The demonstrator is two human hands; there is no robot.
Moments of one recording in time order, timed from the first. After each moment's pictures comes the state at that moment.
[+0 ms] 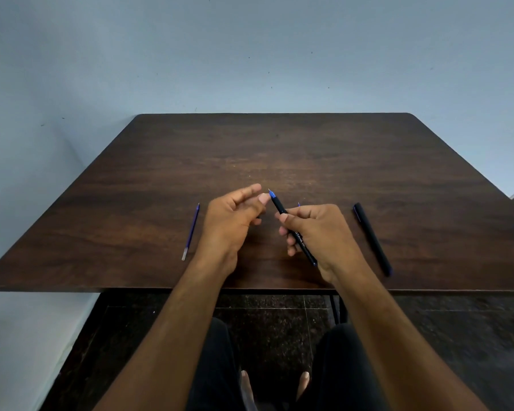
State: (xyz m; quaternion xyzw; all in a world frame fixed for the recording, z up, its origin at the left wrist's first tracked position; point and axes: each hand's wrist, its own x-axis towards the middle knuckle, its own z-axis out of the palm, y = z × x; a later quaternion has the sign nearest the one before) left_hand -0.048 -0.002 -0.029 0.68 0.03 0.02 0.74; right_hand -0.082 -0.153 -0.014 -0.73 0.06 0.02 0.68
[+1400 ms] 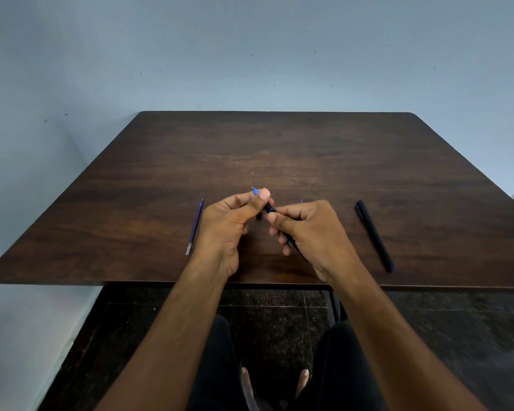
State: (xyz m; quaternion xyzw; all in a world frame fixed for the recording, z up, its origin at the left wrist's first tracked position) left_hand -0.067 0.002 -0.022 0.64 0.05 -0.02 0.77; right_hand -0.084 -0.144 -0.020 -0.76 -0.02 0.01 0.65
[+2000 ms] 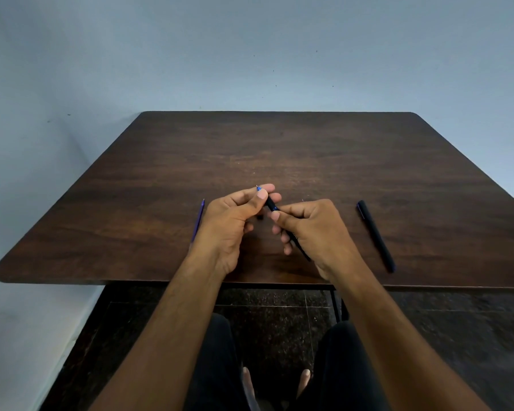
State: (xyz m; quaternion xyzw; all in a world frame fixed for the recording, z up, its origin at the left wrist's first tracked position) left_hand -0.065 0.007 -0.016 0.64 0.02 -0.06 0.77; right_hand -0.084 -0.145 -0.018 -0.75 -0.02 0.01 0.66
